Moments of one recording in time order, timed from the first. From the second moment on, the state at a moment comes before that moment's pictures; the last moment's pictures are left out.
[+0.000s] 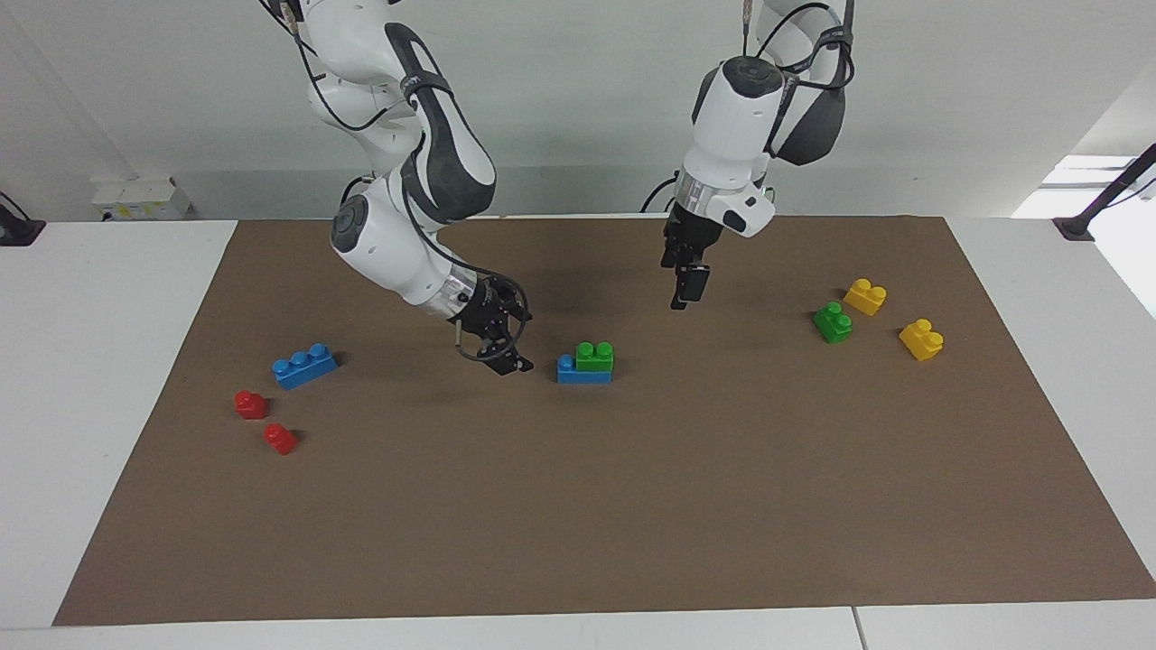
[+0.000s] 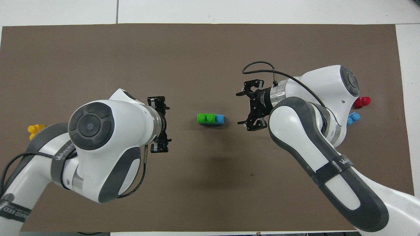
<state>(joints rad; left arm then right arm) -0.53 0.03 -0.06 -2.03 -0.09 2.21 -2.11 0.26 0.22 0.10 -1.97 0.70 2.28 1.47</state>
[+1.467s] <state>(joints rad) -0.62 0.26 -0.06 -1.91 -0.07 2.28 -2.32 0.42 0.38 0.10 -2.02 0.79 2.64 1.47</state>
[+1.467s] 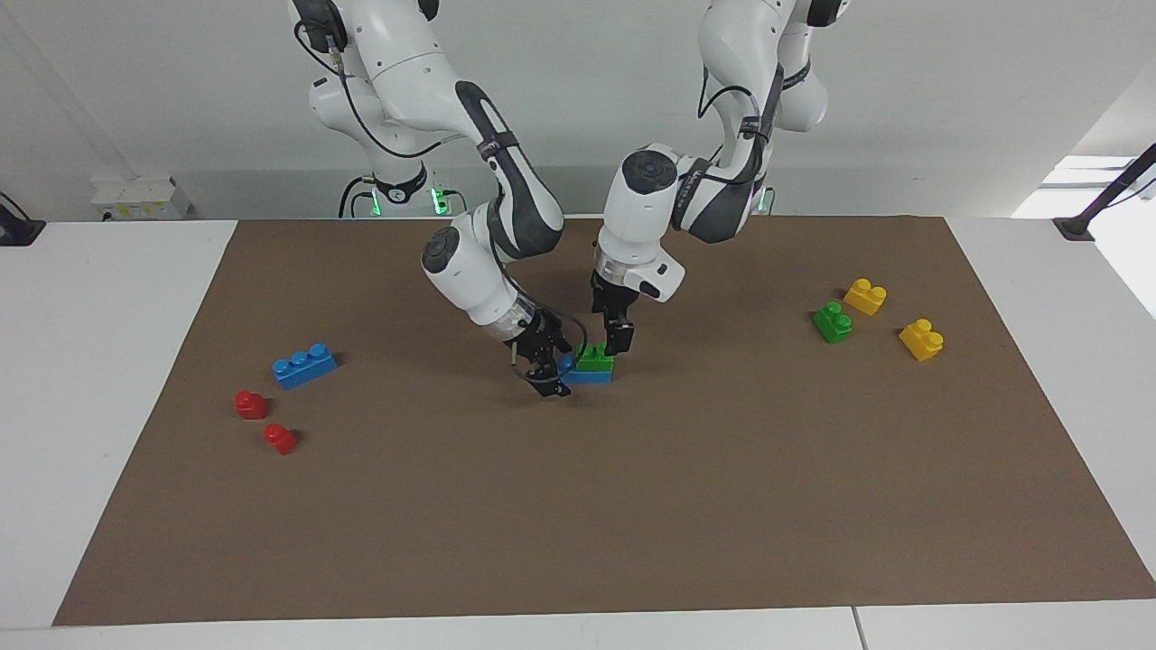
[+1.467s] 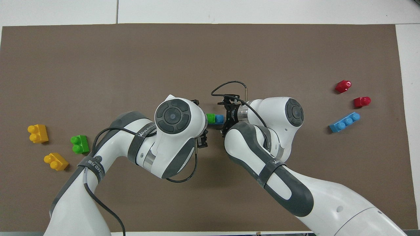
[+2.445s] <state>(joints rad) -0.62 0.32 -0.05 -1.89 -0.06 2.33 -2.34 0.44 0.42 0.11 -2.01 0.80 2.71 1.39</state>
